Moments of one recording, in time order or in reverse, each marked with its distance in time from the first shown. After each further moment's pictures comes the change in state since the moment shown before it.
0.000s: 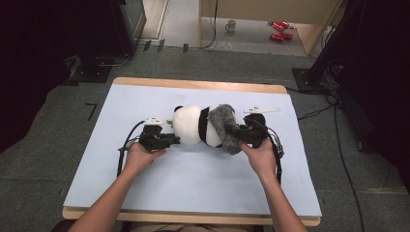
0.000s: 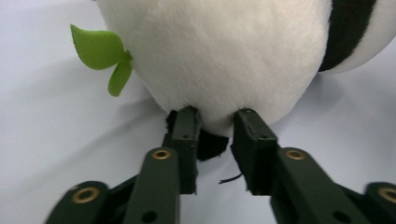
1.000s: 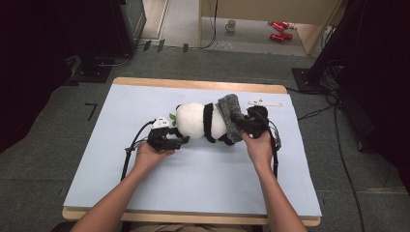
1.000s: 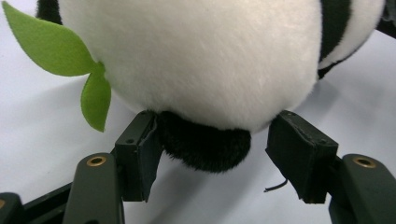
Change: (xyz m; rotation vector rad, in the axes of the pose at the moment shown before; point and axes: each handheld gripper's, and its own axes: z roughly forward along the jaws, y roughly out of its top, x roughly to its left) left arm -0.009 0.001 0.027 -0.119 0.026 0.066; right arm -0.030 0.011 0.019 -0.100 -0.109 0.062
